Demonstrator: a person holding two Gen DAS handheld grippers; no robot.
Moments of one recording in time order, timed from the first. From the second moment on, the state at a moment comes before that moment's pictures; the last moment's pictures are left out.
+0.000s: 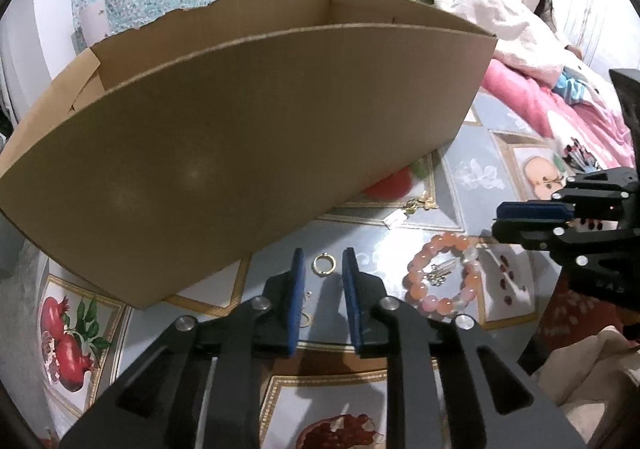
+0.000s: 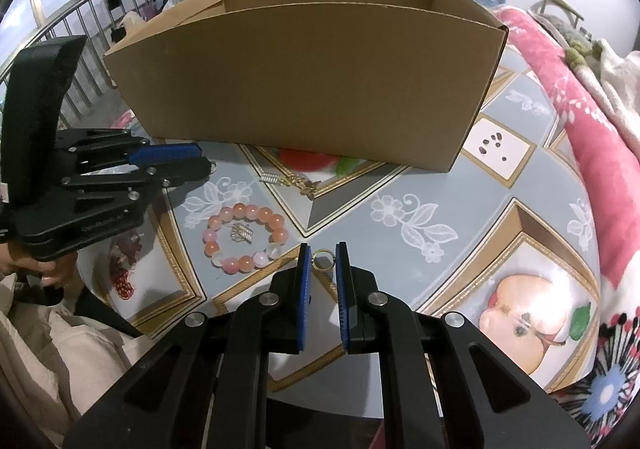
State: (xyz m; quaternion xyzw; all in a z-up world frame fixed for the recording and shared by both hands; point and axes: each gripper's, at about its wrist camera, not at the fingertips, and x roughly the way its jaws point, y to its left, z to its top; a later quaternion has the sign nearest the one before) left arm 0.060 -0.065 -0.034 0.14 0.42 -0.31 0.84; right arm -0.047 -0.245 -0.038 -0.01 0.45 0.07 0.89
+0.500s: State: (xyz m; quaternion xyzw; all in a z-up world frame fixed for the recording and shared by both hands) left arm 0.063 -0.084 -0.038 0.18 0.43 -0.31 0.83; right arm -0.041 -0.261 -0.041 0.01 0.45 0.07 0.89
